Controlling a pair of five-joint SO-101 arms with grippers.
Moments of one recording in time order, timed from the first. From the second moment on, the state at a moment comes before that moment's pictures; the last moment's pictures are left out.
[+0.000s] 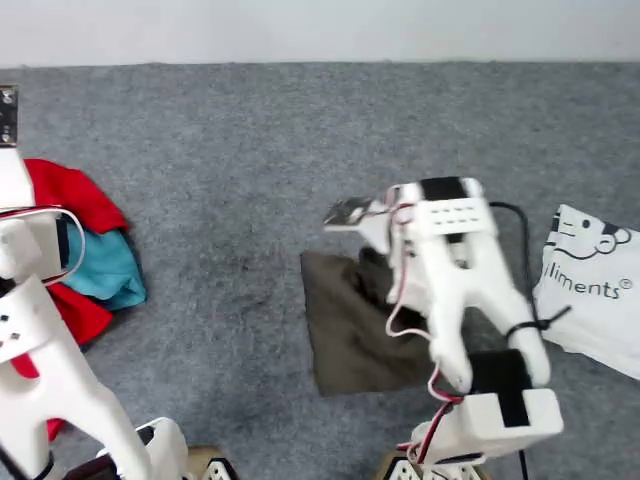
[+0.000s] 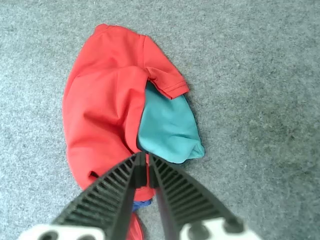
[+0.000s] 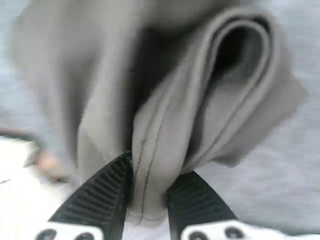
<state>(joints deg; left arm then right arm) -29.9 -27.6 -5.2 99.4 -14.1 -6.0 2.6 13.7 87.5 58.8</state>
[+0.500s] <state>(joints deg) -29.9 -29.9 -5.2 99.4 -14.1 -2.7 19.0 2.8 53.6 58.8</state>
